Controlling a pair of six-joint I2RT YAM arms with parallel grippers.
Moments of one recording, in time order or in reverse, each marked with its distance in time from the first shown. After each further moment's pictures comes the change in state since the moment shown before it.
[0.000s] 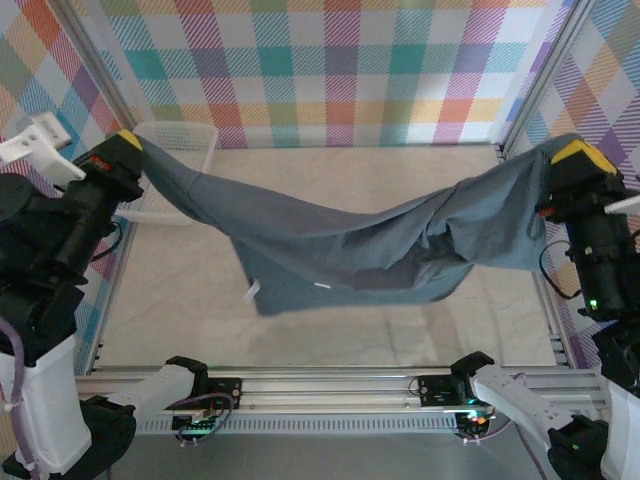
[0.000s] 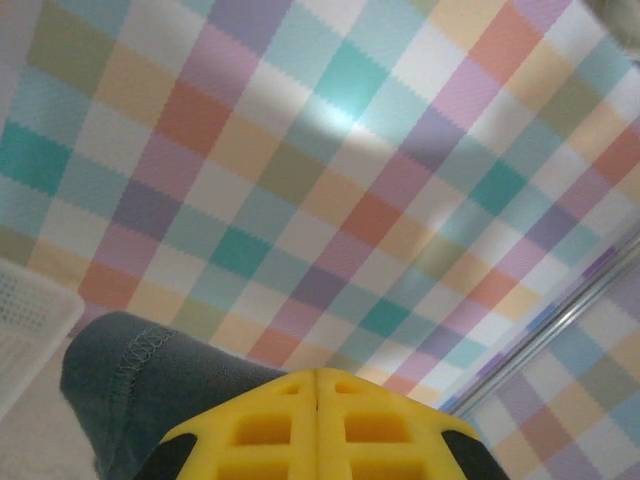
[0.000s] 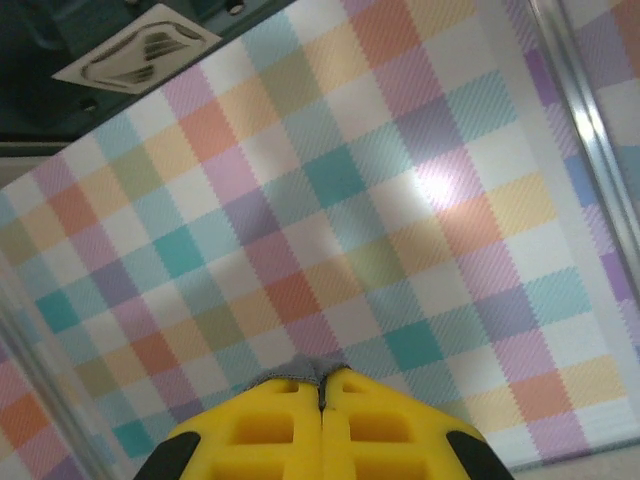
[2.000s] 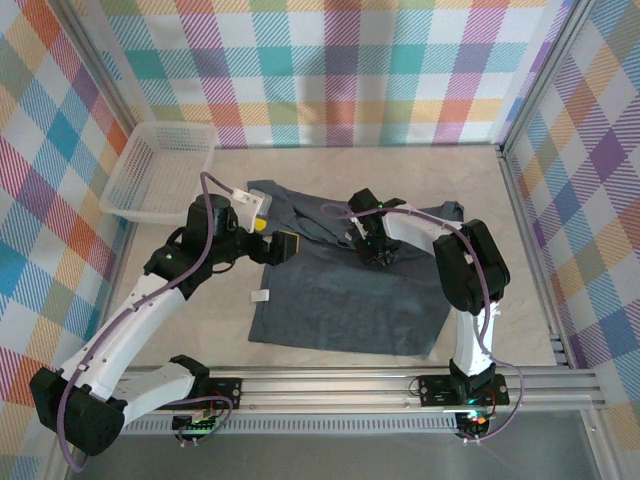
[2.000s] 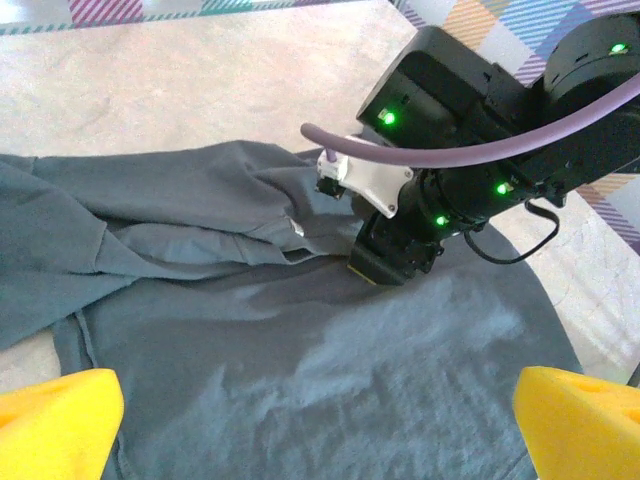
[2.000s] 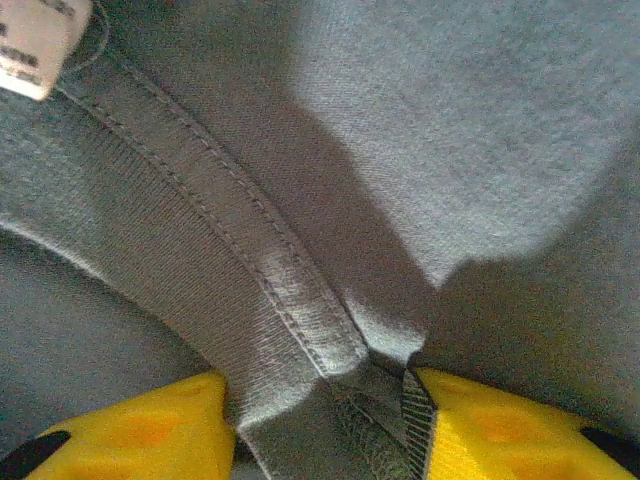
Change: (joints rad) left arm -0.197 0.004 -1.016 0.422 0.431 0.408; right arm 0.095 1.110 -0.442 -0.129 -0.219 -0.321
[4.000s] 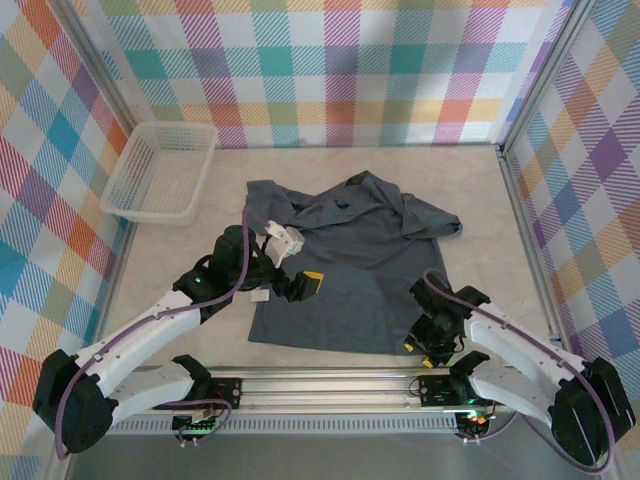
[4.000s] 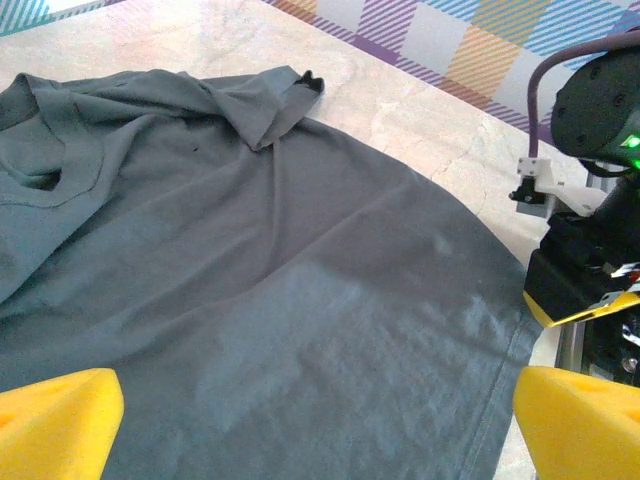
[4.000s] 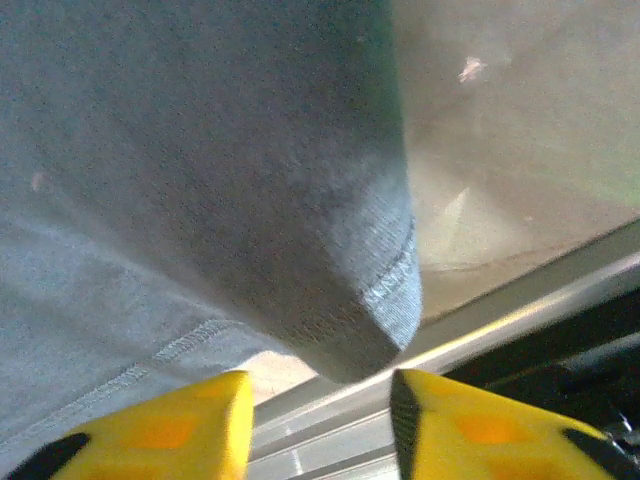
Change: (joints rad) left arm -0.185 -0.010 -0.277 0.355 0.113 0.169; right arm 0.042 -0.990 -0.856 -0.280 -0.378 1.313
